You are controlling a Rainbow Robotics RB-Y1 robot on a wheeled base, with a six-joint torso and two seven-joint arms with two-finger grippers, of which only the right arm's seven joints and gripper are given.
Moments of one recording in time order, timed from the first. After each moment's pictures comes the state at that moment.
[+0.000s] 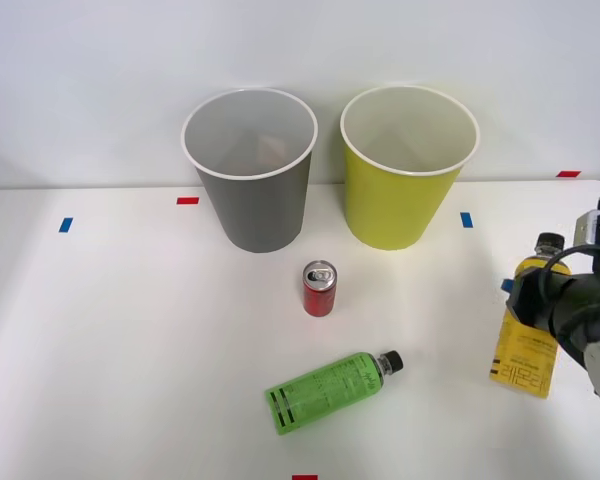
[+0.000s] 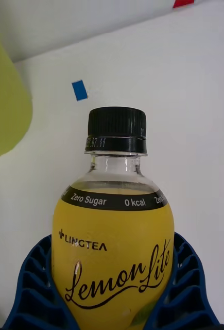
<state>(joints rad) 0.04 -0.42 0.05 -2.50 -0.10 1.58 0.97</state>
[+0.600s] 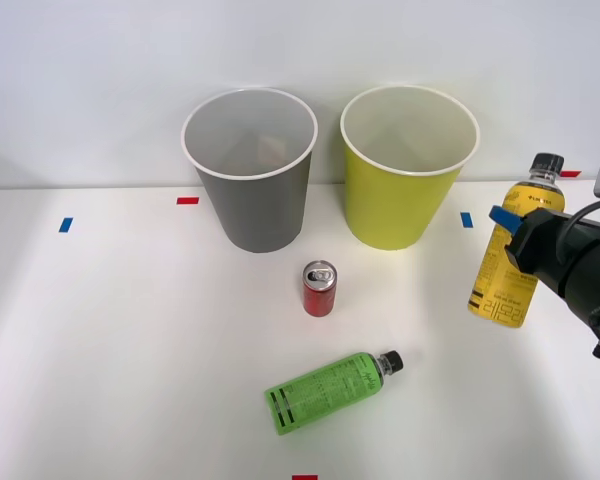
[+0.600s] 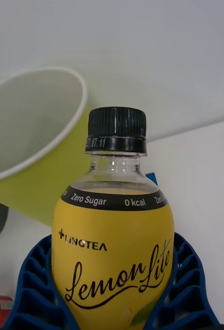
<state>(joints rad) 0.09 -0.37 -0.05 -2.55 -0.23 1.17 1.05</state>
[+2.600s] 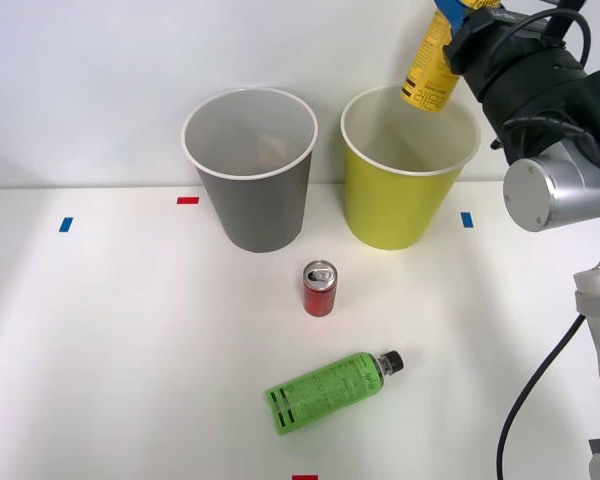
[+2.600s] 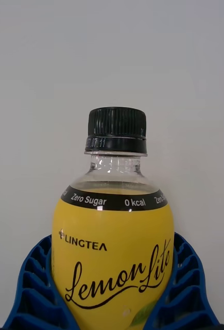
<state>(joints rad) -0.51 -0.34 0.01 -1.78 -0.33 0.32 1.23</state>
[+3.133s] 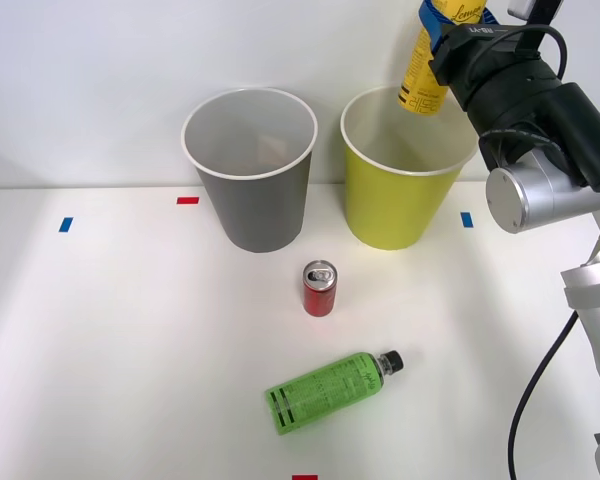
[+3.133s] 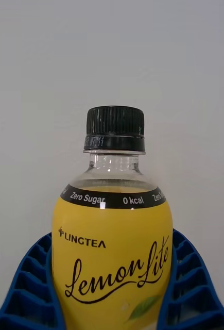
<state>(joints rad) -0.55 -0.37 0.07 -1.66 -0.26 0.21 1.24</state>
